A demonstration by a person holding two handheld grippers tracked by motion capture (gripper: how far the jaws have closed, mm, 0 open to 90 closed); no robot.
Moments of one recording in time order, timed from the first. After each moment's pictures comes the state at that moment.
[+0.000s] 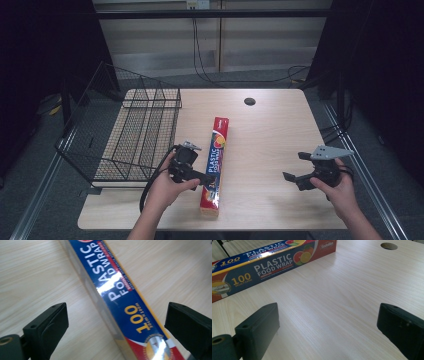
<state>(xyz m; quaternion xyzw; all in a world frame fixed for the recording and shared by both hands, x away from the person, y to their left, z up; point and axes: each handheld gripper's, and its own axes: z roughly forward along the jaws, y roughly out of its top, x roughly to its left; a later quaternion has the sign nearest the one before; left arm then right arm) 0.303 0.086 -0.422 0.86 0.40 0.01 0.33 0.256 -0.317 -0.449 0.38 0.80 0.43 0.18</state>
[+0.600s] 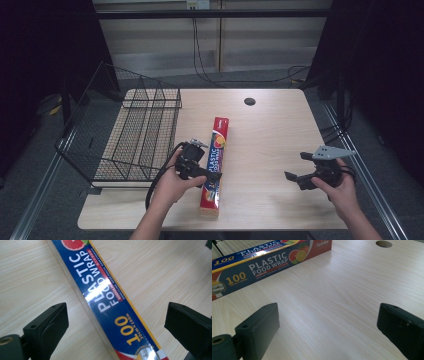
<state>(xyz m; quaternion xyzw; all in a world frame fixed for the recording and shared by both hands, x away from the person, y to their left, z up) 0.310 0.067 -0.417 0.86 0.39 0.00 0.32 0.256 -0.321 -0.451 0.39 0.80 0.43 0.18</state>
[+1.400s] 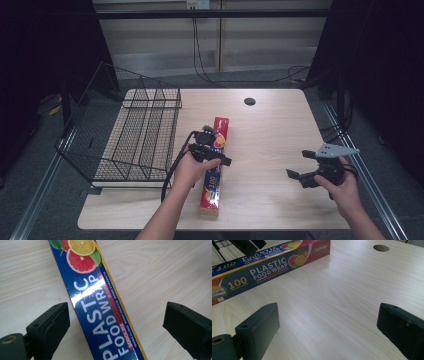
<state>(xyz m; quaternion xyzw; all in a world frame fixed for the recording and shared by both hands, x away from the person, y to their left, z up) 0.358 0.030 -0.432 0.84 0.46 -0.03 0.28 0.258 -0.326 -0.446 0.39 0.79 0.44 0.18</state>
